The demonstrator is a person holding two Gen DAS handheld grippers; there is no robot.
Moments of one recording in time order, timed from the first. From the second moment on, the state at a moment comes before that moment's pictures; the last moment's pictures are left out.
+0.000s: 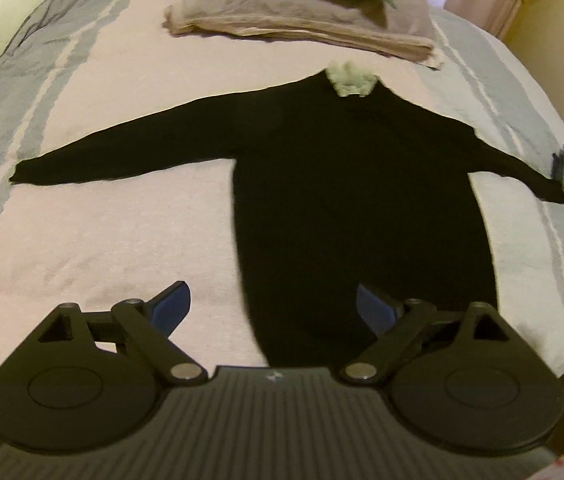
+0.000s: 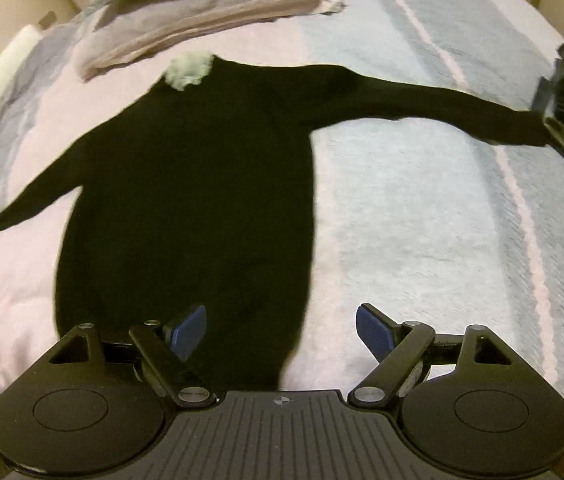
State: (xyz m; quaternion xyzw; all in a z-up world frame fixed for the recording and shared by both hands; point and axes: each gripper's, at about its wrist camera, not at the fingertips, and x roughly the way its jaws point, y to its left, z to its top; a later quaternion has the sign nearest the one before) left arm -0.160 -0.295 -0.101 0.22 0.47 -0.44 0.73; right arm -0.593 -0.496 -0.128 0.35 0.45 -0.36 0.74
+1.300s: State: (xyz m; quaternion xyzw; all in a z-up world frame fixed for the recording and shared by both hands) left arm -0.187 -0.296 -0.099 0.24 0.47 -0.44 0.72; right arm -0.522 -0.445 -0.119 0.31 0.52 -0.26 0.76
